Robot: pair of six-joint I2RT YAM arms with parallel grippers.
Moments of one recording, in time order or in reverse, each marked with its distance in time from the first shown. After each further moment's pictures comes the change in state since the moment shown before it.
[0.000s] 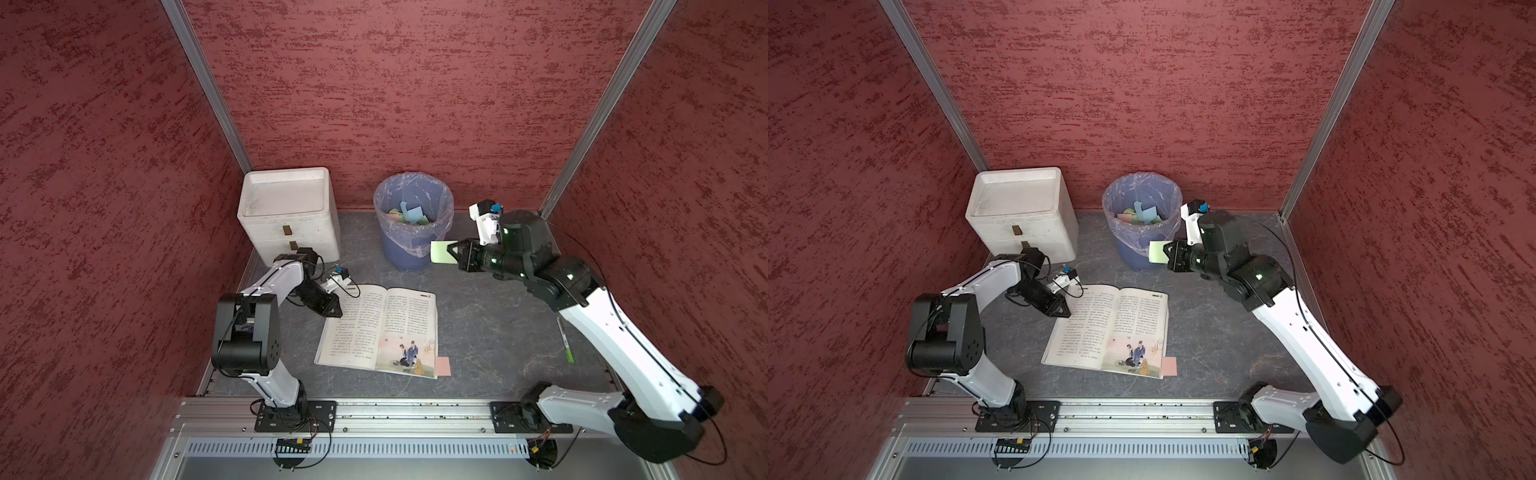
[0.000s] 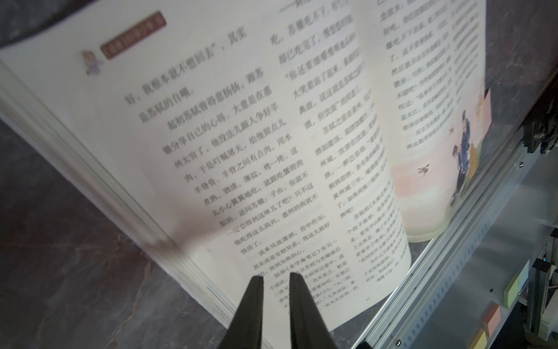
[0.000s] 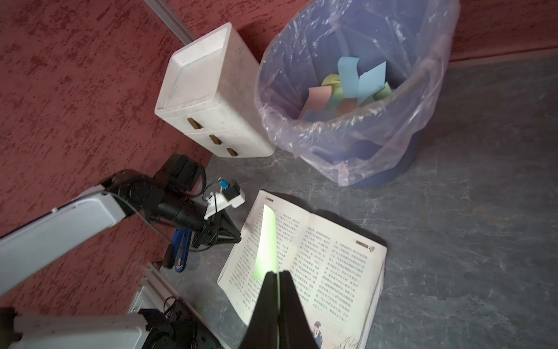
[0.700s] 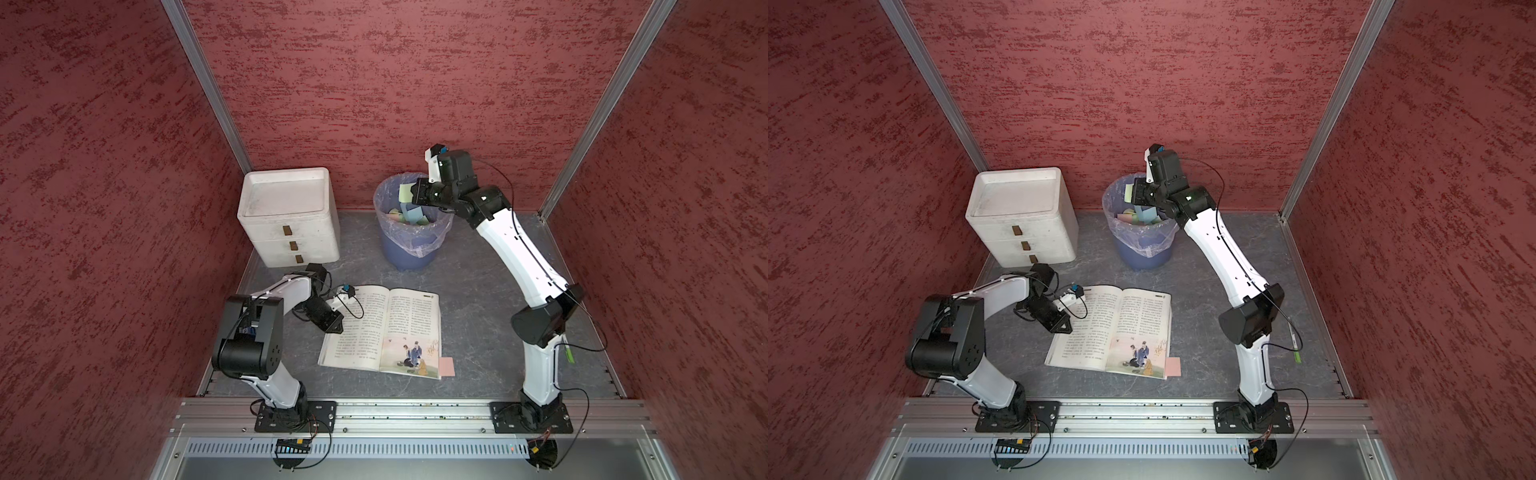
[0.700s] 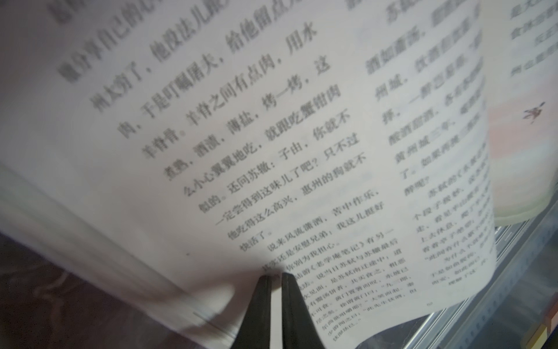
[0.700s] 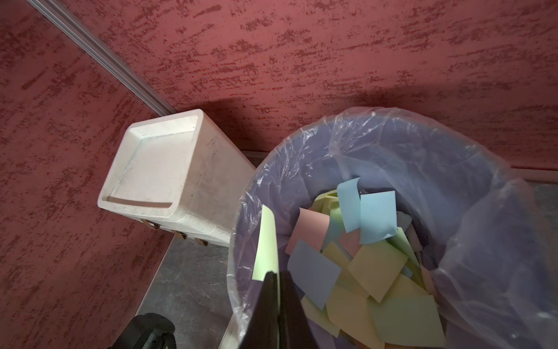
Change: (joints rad) left arm -0.087 -0.012 -0.151 0.143 -0.065 0.012; right arm -0.049 0.756 0.815 -0.027 0.101 -0.084
